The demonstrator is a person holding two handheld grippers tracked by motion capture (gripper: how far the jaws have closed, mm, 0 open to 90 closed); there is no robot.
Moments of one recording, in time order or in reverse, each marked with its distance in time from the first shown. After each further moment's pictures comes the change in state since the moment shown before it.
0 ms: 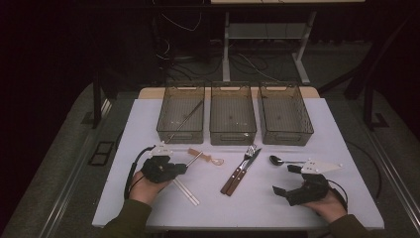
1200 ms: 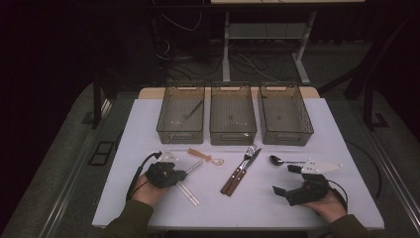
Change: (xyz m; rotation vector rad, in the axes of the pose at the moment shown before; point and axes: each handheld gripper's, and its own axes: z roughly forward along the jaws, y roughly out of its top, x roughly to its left) left arm 0.000 -0.017 0.022 0.138 0.047 0.057; right arm 0.000 0.000 0.000 -0.003 -0.002 -0.004
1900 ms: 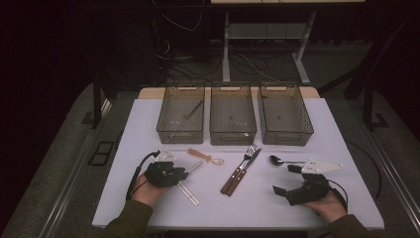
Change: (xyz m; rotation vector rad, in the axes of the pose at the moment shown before) left arm 0.001 0.000 -0.002 -0.045 -0.009 -0.015; right arm 0.000 0.000 0.000 -0.001 0.001 0.004
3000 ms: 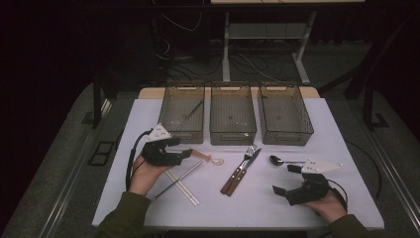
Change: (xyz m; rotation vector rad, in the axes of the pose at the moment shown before) left arm 0.011 0.041 -0.022 -0.256 0.046 -0.003; right arm 0.000 0.000 0.000 -0.001 0.008 0.005
